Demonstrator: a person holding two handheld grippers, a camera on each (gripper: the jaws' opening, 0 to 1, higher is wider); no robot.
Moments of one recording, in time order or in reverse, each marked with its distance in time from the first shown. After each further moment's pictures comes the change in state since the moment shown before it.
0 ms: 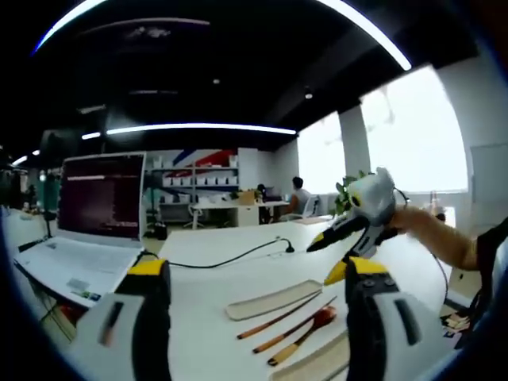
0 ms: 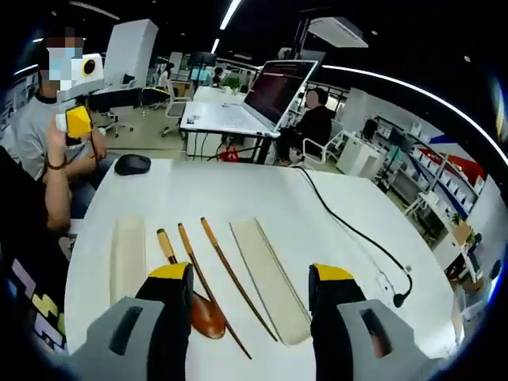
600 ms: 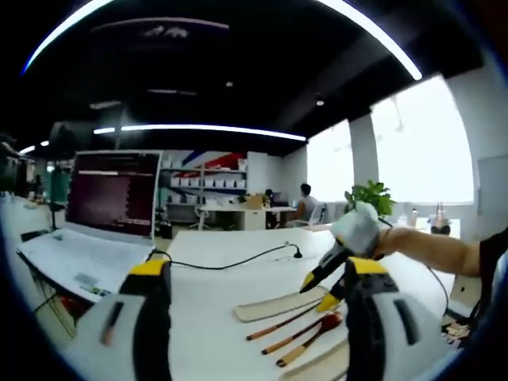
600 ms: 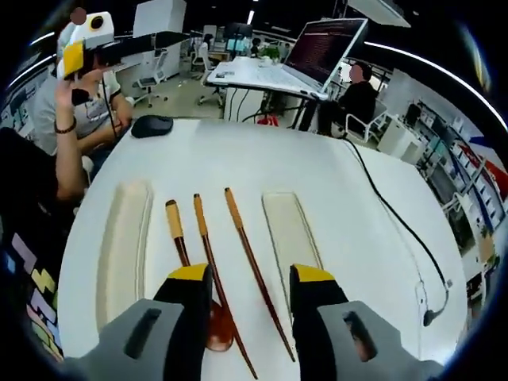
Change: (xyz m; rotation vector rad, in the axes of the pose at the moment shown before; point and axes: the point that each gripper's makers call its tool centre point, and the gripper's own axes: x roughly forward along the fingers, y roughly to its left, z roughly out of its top) left arm -0.007 0.019 0.002 -0.051 -0.027 0.044; right arm 0.049 0.028 -0.023 -0.097 0.150 0.194
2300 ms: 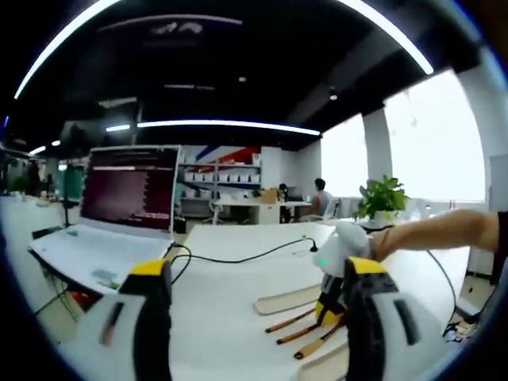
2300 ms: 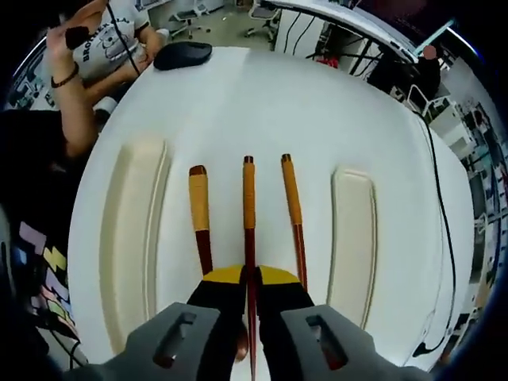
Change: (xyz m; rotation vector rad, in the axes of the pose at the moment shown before) left arm -0.009 0.026 -0.006 0.004 0.028 0.076; right arm 0.036 0.033 -0.009 -0.129 0.339 0.195
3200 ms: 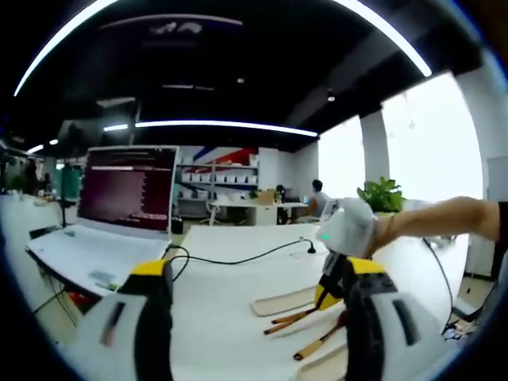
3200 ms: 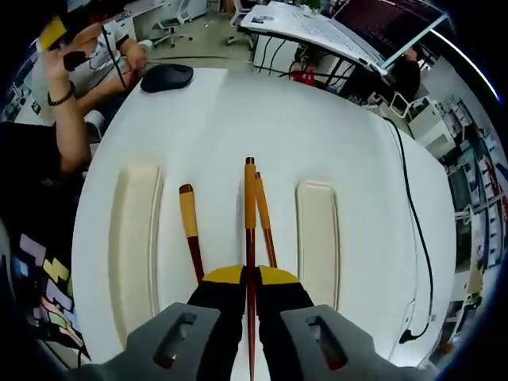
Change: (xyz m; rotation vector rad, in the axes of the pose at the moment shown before) left arm 0.002 0.000 0.001 -0.009 -0.007 -0.015; right arm -0.037 -0.017 0.011 0.041 -0.018 -0.109
